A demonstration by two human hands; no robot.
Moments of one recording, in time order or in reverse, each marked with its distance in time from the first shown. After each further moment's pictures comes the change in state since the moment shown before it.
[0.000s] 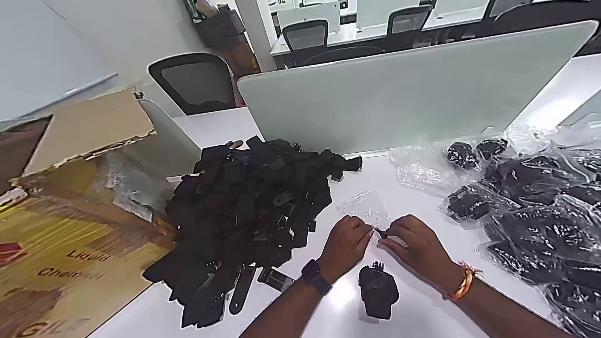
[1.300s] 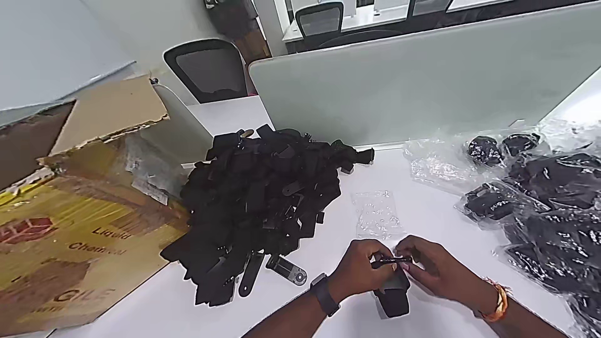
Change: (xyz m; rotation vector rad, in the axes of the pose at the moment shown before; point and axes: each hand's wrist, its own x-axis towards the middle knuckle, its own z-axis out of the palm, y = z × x) left_hand -0.034 0.042 0.002 -0.617 -0.158 -0.286; right_hand -0.039 0.001 -0.008 0.637 -0.327 0.120
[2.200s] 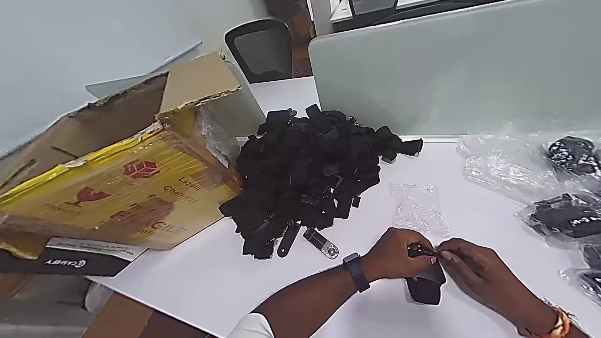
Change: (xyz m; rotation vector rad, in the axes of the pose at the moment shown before) left_hand 0.001 0.007 -0.003 0.016 -0.019 -0.011; right_hand 0.002 -0.005 0.010 -0.057 0.101 0.004
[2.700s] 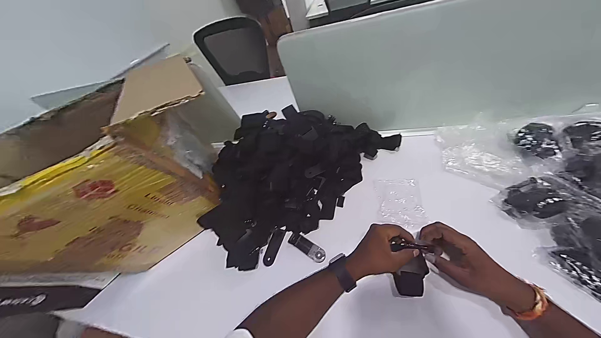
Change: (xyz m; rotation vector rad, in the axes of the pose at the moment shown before) left_hand -0.001 -0.002 -0.001 -0.079 0.004 -0.049; right_hand 0.002 0.007 -0.004 0.250 -0.084 0.003
